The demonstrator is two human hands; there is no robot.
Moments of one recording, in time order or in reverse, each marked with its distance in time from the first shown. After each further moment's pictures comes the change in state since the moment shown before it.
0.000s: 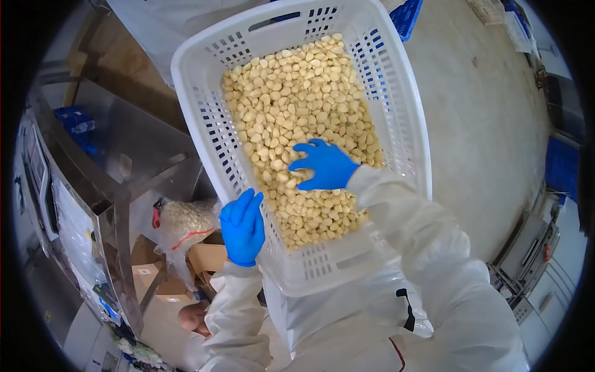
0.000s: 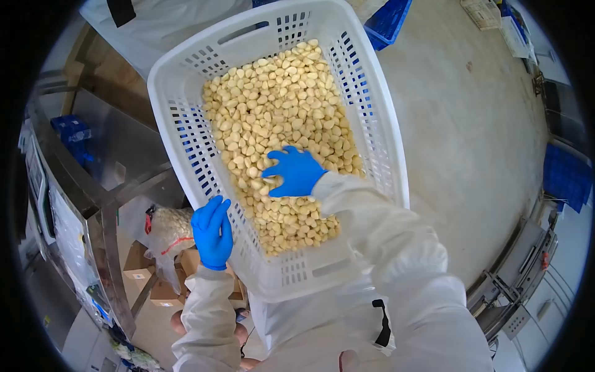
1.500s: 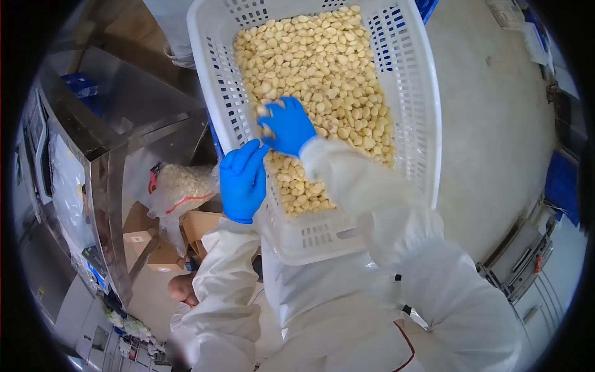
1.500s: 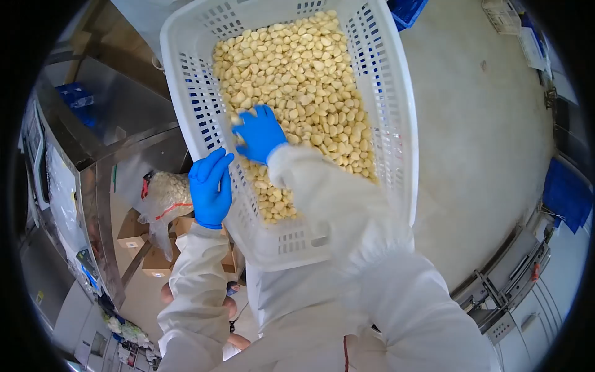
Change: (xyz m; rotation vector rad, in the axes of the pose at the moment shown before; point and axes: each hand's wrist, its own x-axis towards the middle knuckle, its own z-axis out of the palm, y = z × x) left_hand 0.002 -0.007 0.003 -0.034 0.061 0.102; right_hand 0.061 -0.051 0.070 -0.020 0.184 -0.066
